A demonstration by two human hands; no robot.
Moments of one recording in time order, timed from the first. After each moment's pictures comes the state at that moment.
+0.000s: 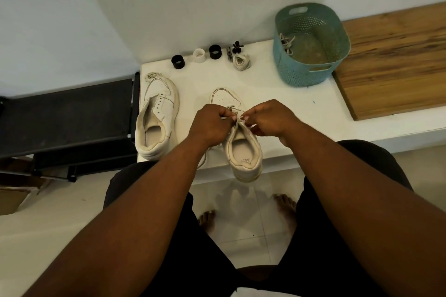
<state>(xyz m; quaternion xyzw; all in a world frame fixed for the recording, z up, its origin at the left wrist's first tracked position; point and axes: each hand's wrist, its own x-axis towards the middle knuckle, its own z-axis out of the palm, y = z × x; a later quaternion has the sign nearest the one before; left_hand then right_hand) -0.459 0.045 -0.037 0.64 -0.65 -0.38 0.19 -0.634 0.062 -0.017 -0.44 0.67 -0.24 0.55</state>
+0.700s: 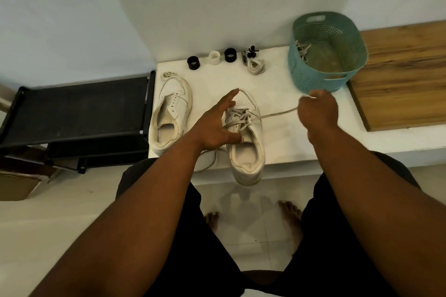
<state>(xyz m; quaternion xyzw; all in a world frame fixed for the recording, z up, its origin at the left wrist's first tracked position) -0.421 0.048 -0.028 0.54 -0.69 -0.46 0.16 -0.672 0.050 -0.013 -0.31 0.80 -0.37 0.35</state>
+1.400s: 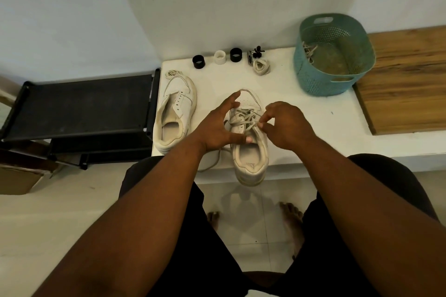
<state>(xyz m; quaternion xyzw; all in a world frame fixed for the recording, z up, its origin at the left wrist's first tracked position) -0.414 0.048 -0.041 0.53 -0.67 -0.48 0.18 -0.627 0.062 -0.025 -0.69 0.66 -0.14 0.26</state>
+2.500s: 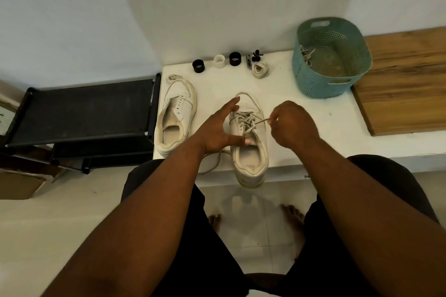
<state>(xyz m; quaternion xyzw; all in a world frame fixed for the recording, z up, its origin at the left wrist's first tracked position) -0.414 0.051 -0.035 0.54 -0.66 -0.50 0.17 -0.638 0.056 -0.034 -0.67 0.72 -0.10 0.18</state>
